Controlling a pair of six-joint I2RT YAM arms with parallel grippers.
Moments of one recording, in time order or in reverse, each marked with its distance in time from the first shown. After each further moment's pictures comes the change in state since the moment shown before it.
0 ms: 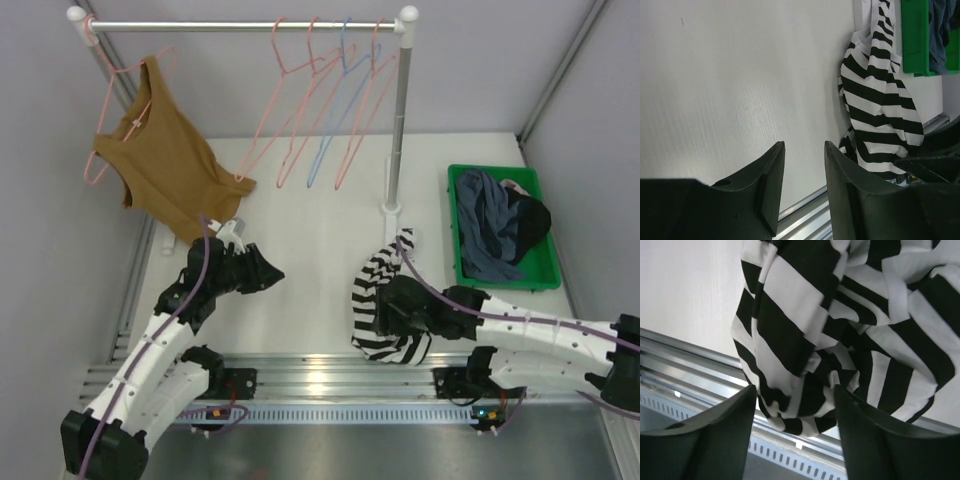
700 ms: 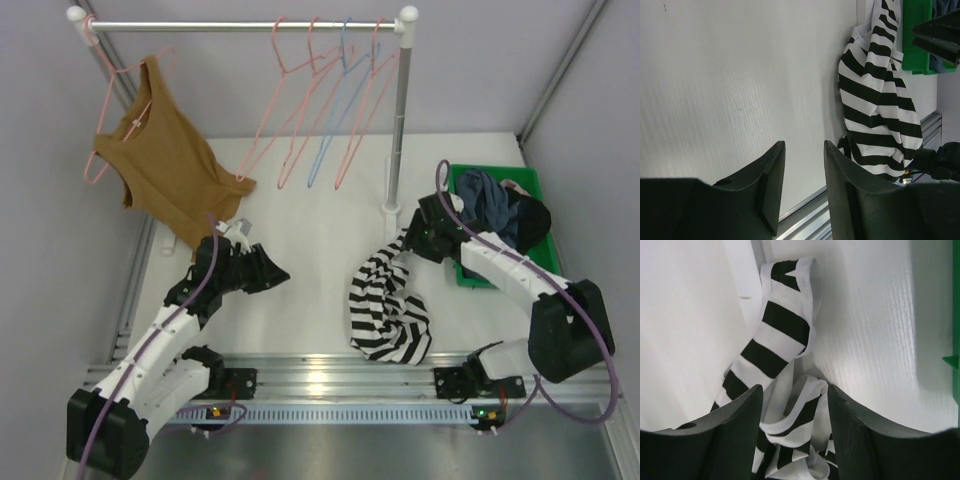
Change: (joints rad) left arm -0.004 0.099 -0.064 0.122 0.039 -0.053; right arm -0.713 0.320 0.208 0.181 -0.058 -0.199
